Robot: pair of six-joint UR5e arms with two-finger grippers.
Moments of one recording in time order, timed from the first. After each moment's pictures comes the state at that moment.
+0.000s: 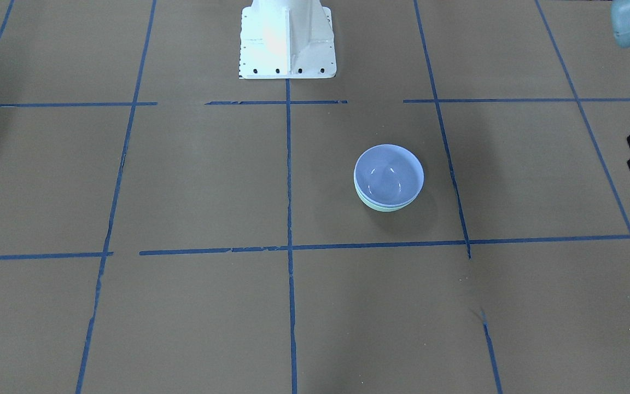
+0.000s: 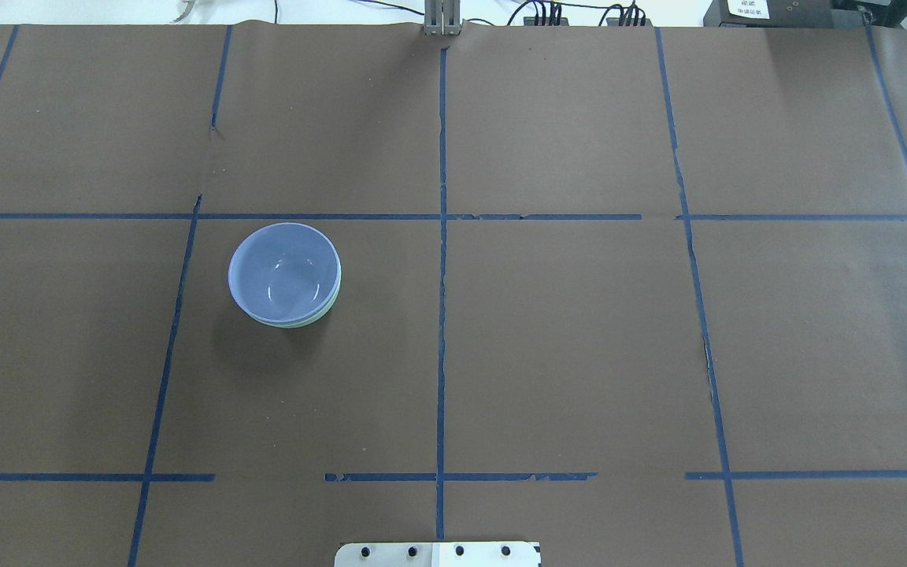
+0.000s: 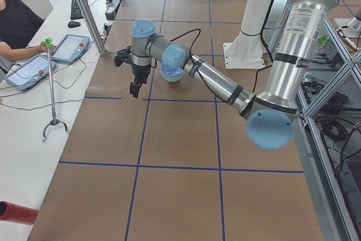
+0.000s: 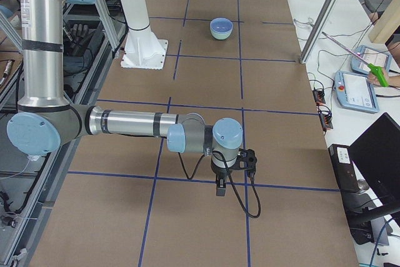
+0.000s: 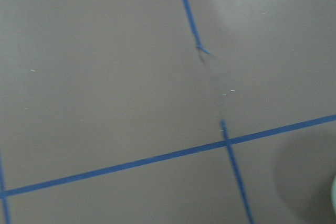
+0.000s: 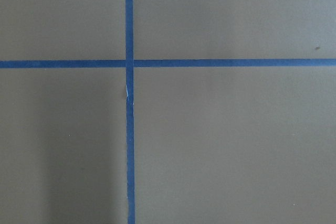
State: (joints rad) left arm -1.39 -1.78 -1.84 -1.48 -2.18 -0.15; right arm 1.58 -1.63 1.62 -1.55 2.28 0.03
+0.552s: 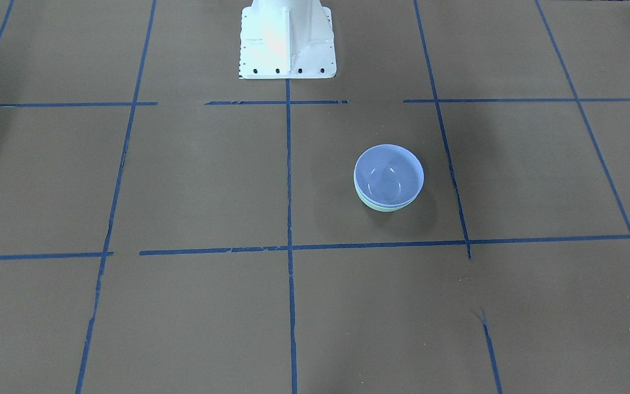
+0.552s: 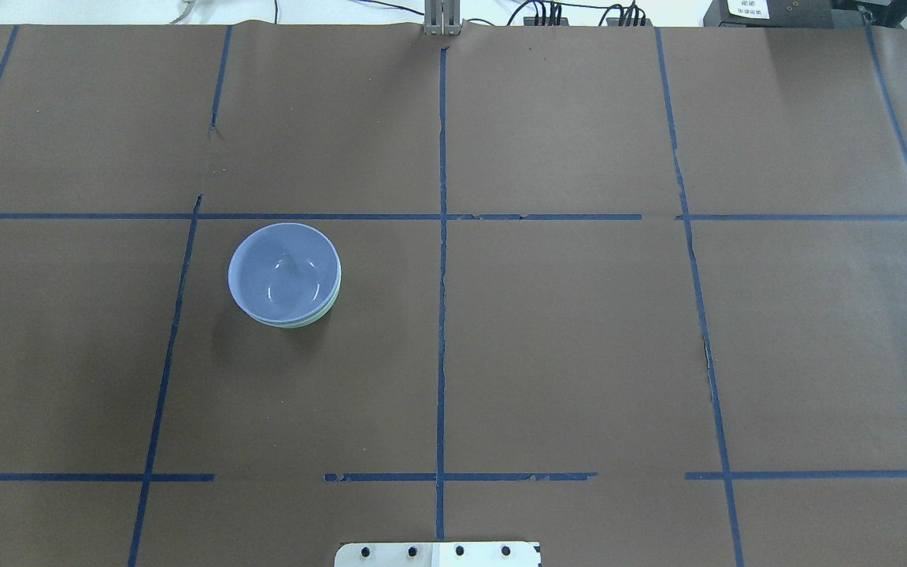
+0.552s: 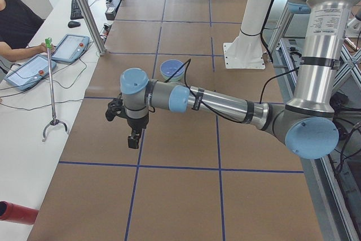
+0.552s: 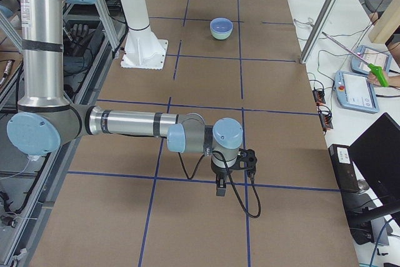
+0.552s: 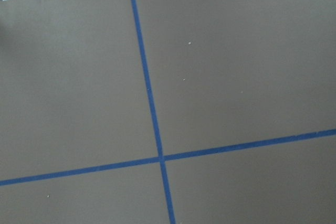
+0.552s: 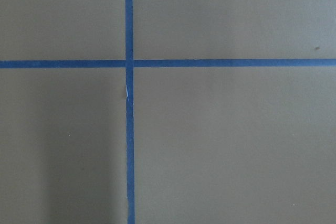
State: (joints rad) left arm -1.55 -1.63 -1.69 -1.53 -2.30 0.05; right arm 1.58 -1.63 1.62 -1.55 2.27 0.03
